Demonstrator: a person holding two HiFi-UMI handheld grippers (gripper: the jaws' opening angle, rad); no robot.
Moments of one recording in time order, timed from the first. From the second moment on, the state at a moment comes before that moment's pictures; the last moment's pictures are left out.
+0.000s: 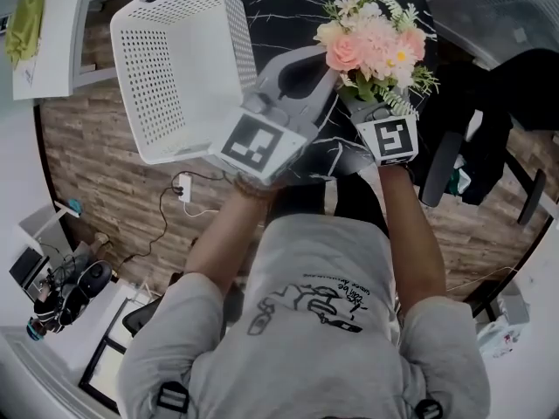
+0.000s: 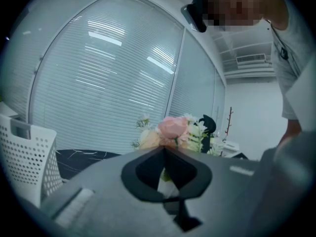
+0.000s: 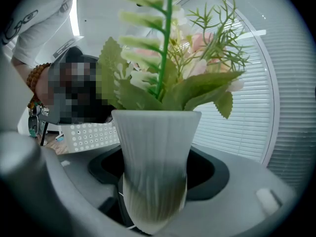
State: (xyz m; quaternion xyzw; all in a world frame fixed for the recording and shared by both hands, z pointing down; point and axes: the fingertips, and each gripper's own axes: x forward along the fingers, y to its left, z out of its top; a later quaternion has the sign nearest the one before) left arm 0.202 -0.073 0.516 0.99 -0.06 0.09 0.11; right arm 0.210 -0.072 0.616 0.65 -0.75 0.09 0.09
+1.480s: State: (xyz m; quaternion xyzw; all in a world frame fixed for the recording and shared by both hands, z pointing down) left arm 0.133 -0.003 0.429 0.99 -0.11 0.07 0.10; right arm 0.211 0.042 0.520 0.64 -0.75 0.13 0.09
